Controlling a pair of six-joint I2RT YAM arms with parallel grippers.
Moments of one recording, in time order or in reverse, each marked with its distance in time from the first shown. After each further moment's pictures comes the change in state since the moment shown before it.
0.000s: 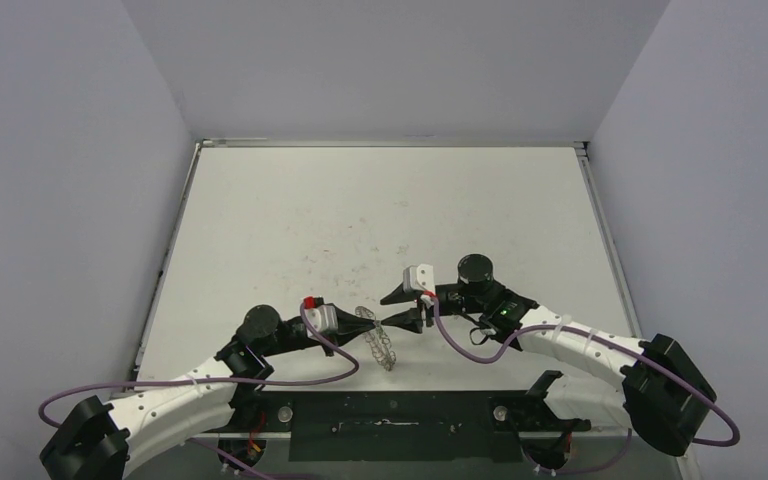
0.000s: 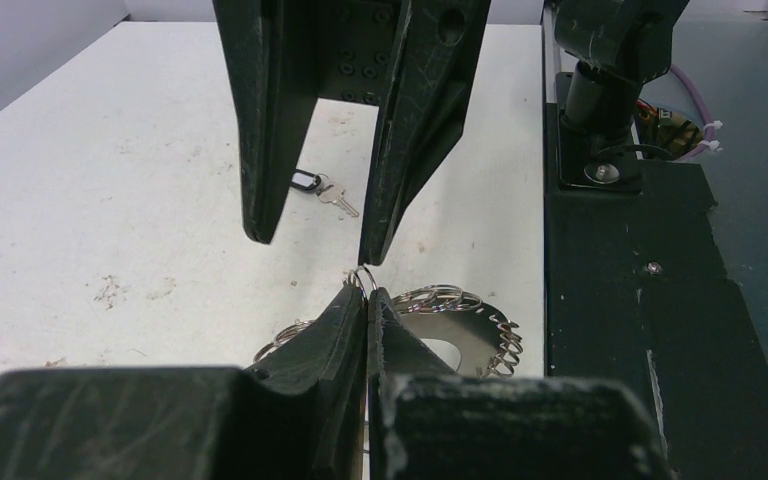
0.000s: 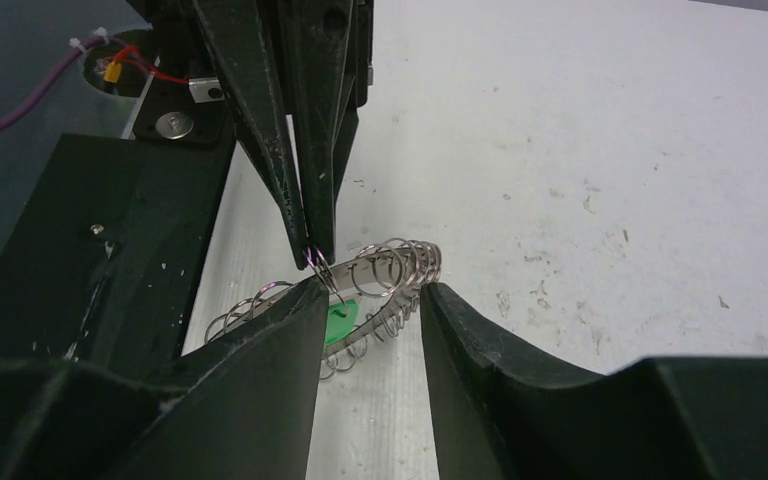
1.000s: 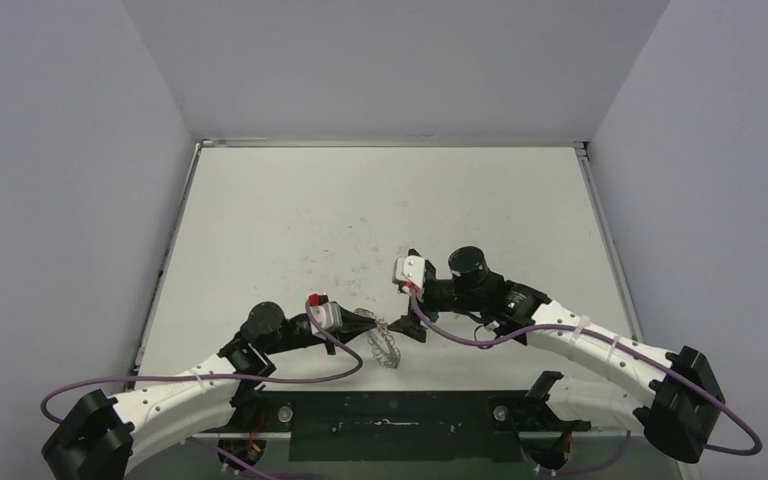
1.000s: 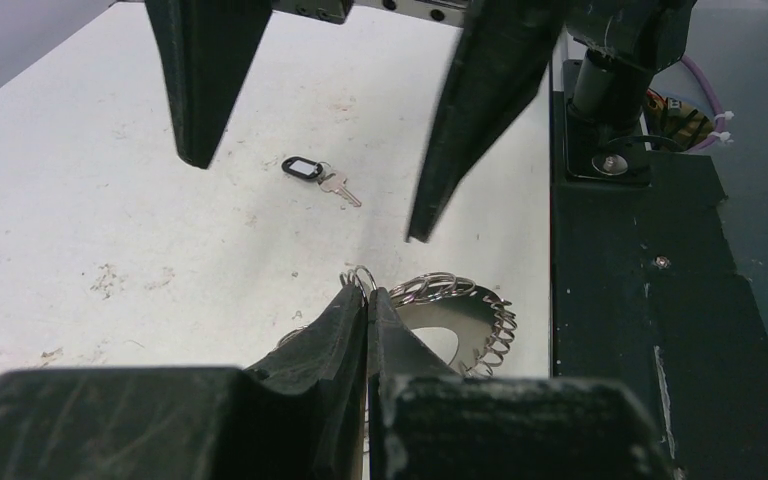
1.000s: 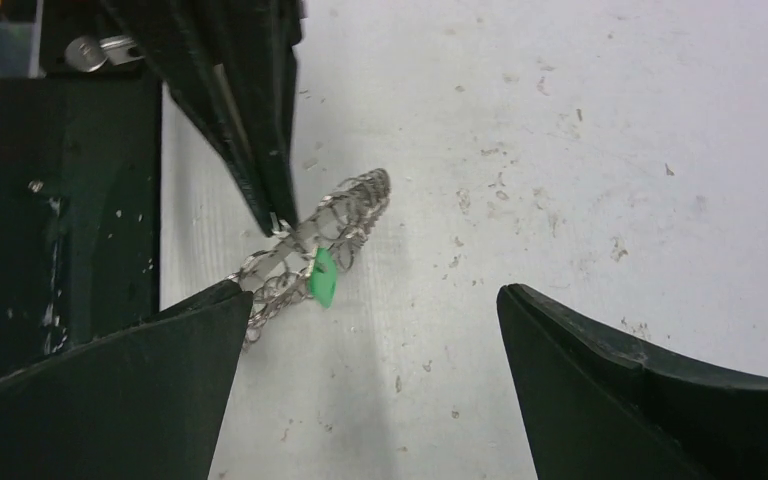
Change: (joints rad) left arm 0.000 0.045 0.017 -0.007 -0.006 0.012; right arm 0.100 -0.050 0.223 -0.544 0.293 -0.117
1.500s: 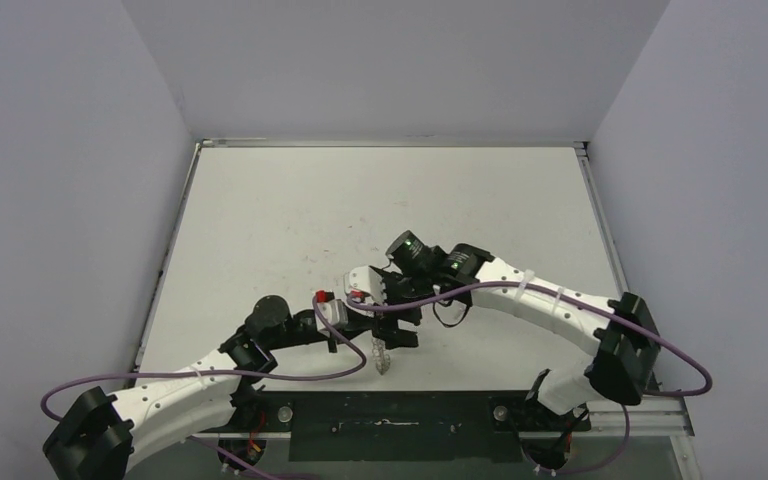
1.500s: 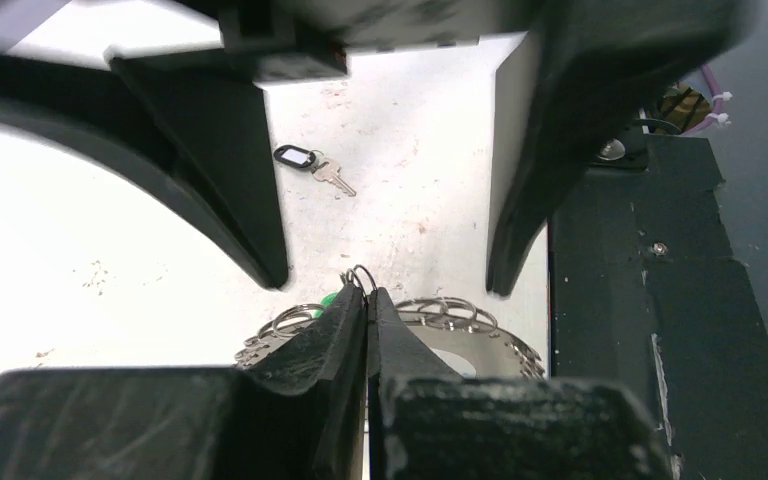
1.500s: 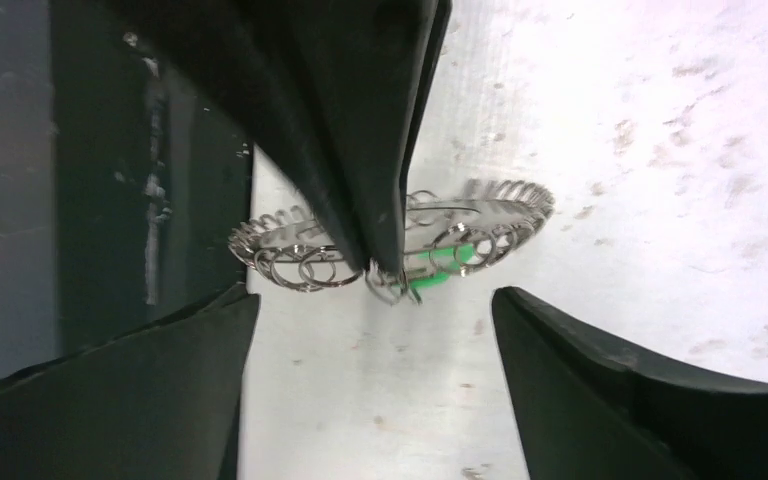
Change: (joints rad) left arm 0.000 0.024 0.063 -0.105 0.027 0.034; right arm 0.091 0.425 0.495 -0.631 -0.011 -0.110
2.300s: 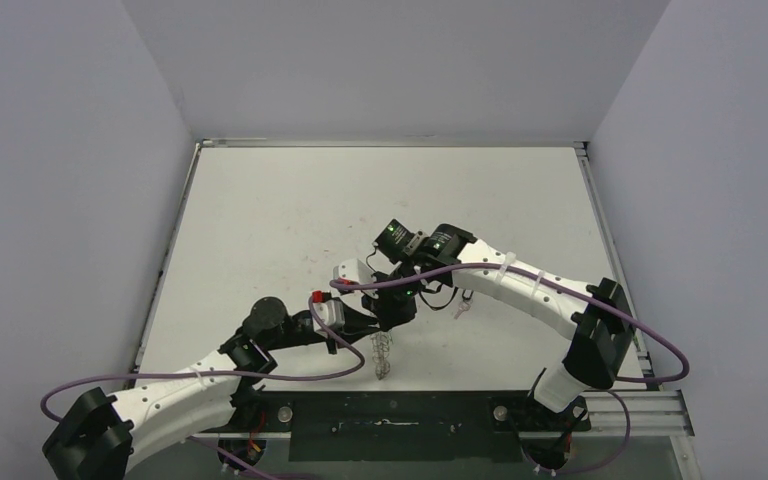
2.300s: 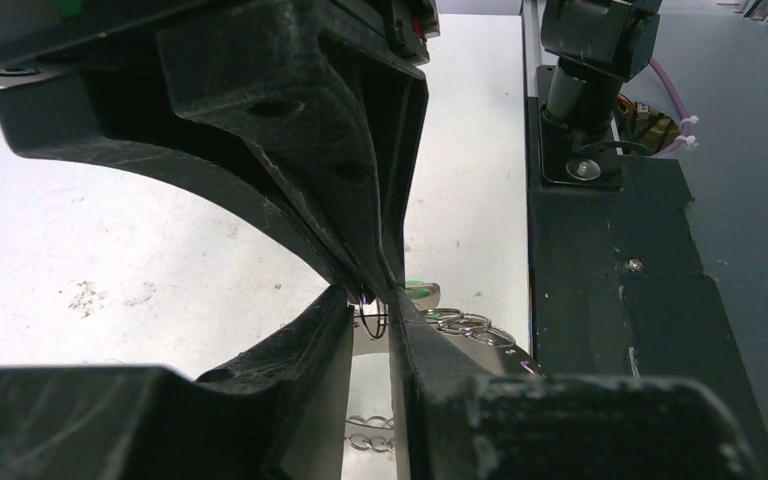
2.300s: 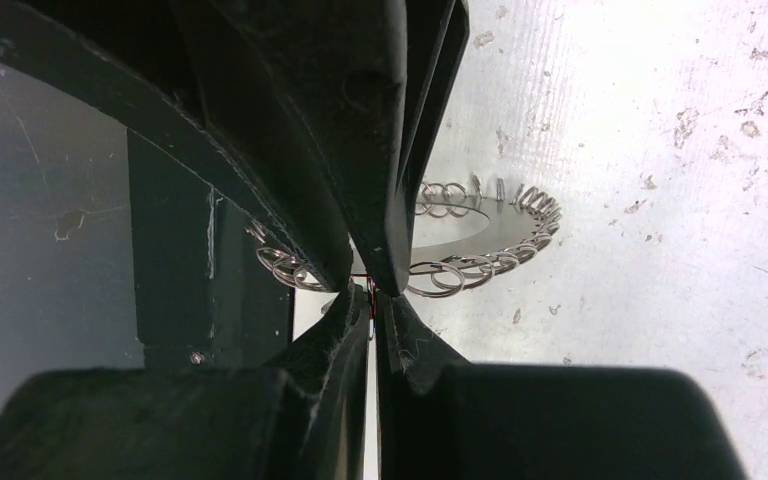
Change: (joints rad) left arm 0.001 -0.014 -0.021 0.064 0.022 -0.049; right arm -0.008 0.086 0.157 -0.176 -0.053 -0.006
